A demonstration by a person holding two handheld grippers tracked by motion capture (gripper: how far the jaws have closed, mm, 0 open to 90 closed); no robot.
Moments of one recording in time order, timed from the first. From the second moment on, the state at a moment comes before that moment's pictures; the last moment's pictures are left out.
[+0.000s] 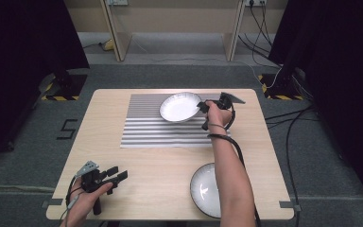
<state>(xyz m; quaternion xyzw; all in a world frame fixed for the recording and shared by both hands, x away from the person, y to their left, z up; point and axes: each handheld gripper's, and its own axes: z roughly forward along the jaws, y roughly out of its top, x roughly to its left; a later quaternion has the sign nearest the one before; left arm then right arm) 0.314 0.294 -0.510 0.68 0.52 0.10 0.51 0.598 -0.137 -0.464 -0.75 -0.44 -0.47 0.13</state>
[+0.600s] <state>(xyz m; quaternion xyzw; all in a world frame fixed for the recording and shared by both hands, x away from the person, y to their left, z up) 0.315 0.296 -0.509 0.68 0.52 0.11 0.51 0.598 -0.134 -0.474 -0.76 -0.46 -0.45 0.11</state>
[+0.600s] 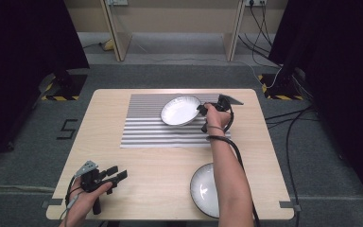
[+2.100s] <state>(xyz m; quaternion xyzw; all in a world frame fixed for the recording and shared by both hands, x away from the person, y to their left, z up) 0.315 0.295 -0.509 0.68 0.51 0.11 0.51 0.597 -0.136 -0.496 -0.76 -0.50 -0.40 0.06</state>
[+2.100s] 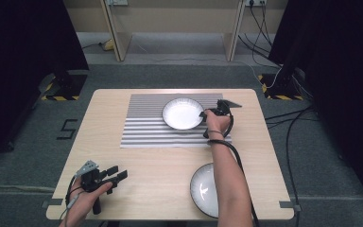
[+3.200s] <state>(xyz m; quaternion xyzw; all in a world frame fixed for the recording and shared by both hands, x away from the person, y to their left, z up) 0.314 0.292 -0.506 0.68 0.51 0.11 0.51 0.551 -0.174 -0.462 -0.75 -0.52 -0.42 0.03</state>
